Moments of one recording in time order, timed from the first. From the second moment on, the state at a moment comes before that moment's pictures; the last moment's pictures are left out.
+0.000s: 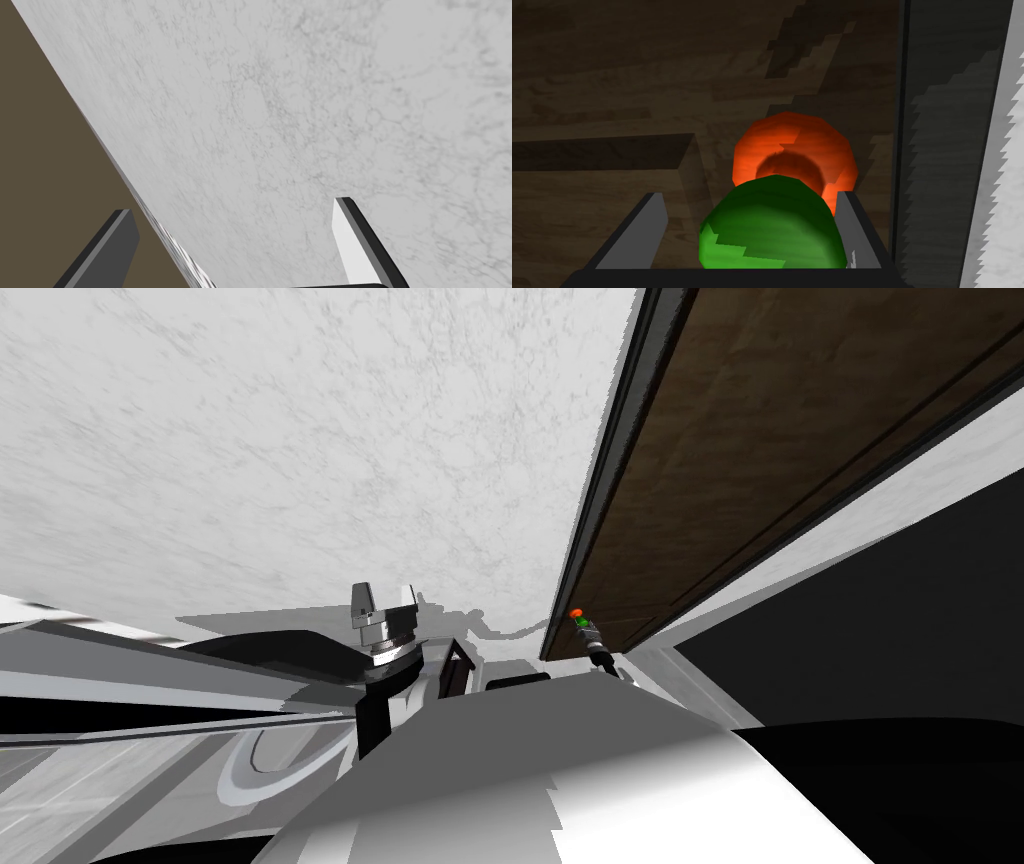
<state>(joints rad) 0.02 -0.19 -0.38 -0.69 0.26 -0.79 1.08</state>
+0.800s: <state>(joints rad) 0.03 -0.18 -0.37 -0.75 0.16 -0.66 1.06</state>
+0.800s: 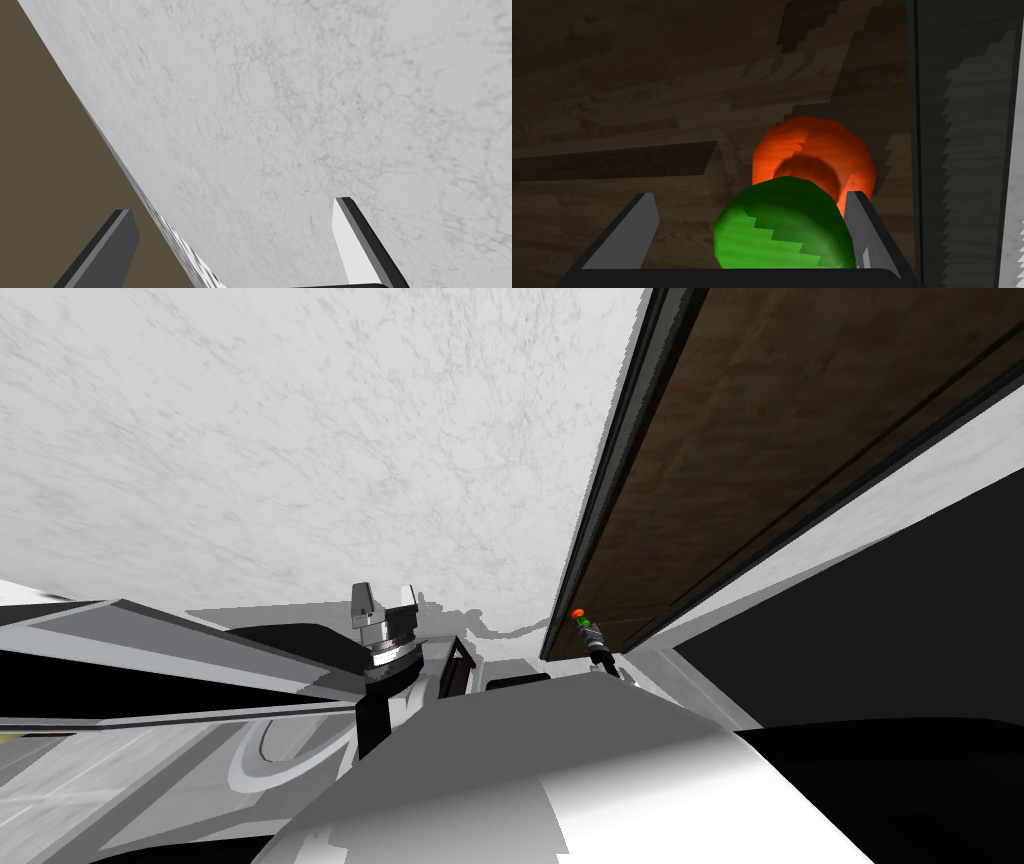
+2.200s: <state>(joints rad) 0.01 -0.17 -0.36 -0.72 0.12 -0.68 0.86</state>
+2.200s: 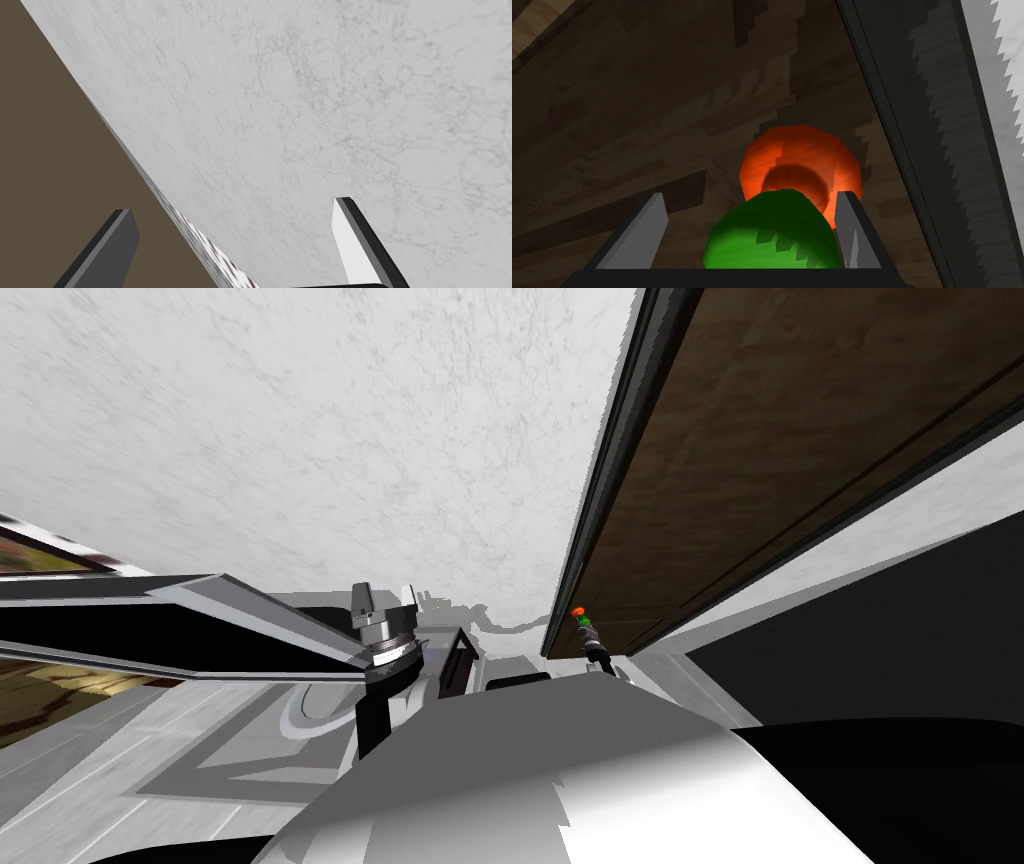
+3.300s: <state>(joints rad) -0.02 -0.17 -0.35 -0.68 0.06 -0.70 0.61</state>
